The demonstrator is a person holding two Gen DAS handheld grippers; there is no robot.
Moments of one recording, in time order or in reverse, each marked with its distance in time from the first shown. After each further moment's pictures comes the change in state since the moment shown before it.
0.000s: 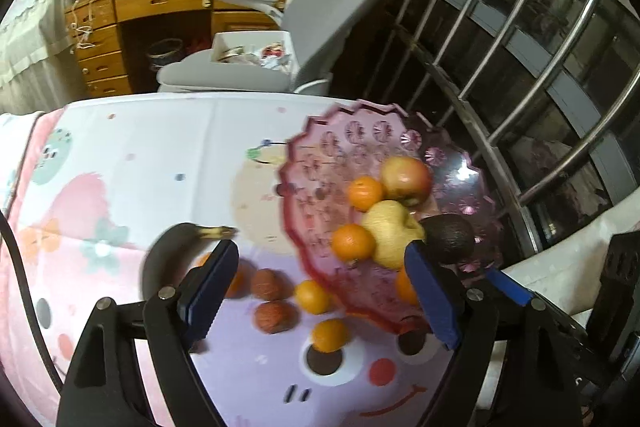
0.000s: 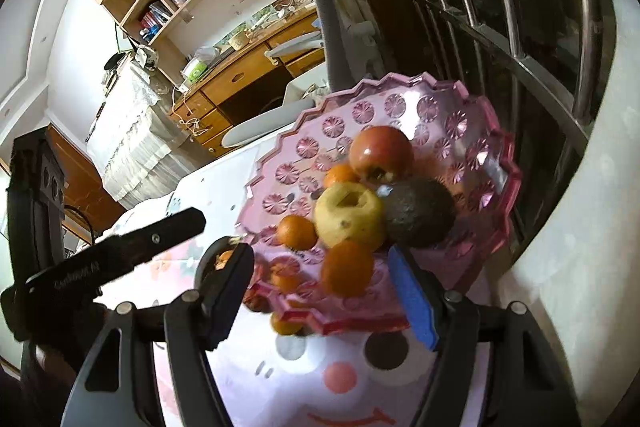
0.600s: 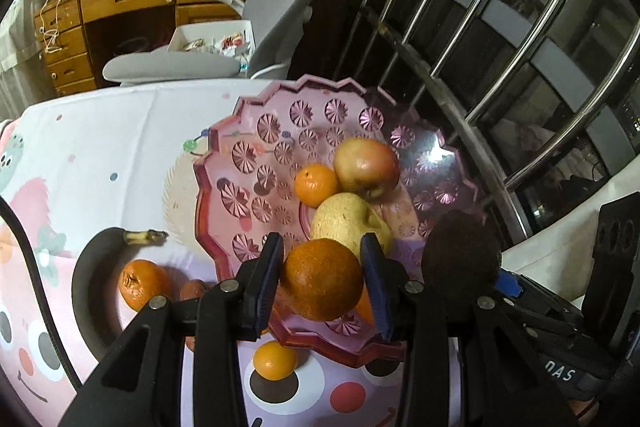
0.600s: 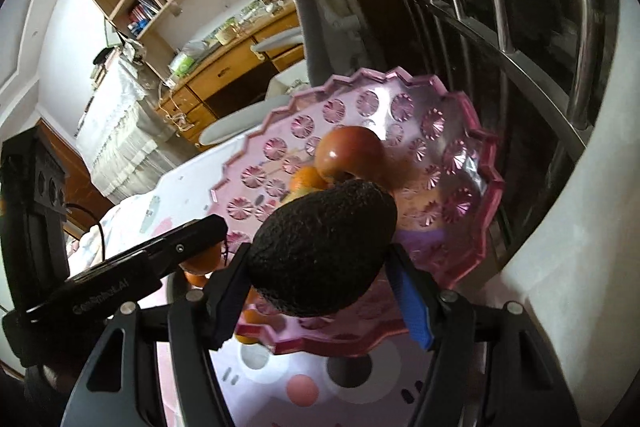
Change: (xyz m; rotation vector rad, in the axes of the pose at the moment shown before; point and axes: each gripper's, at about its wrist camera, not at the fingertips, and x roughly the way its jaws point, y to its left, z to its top) left arm 0.056 -0.048 -0.007 0.048 0.024 -0.095; right arm 0.021 -0.031 0.014 -0.008 0.025 -0.052
